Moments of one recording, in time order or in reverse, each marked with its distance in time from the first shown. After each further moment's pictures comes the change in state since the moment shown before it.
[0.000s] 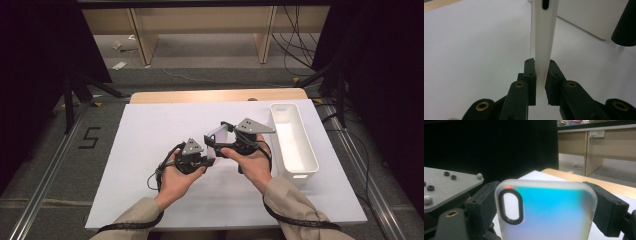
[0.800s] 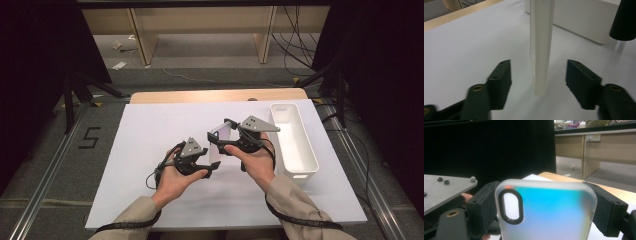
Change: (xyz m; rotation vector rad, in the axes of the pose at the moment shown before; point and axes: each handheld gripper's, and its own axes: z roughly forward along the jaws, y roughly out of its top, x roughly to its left) left arm 0.002 0.000 0.000 -0.078 -0.024 0.062; right arm -0.005 0.007 -0.007 -0.021 -0.017 0.002
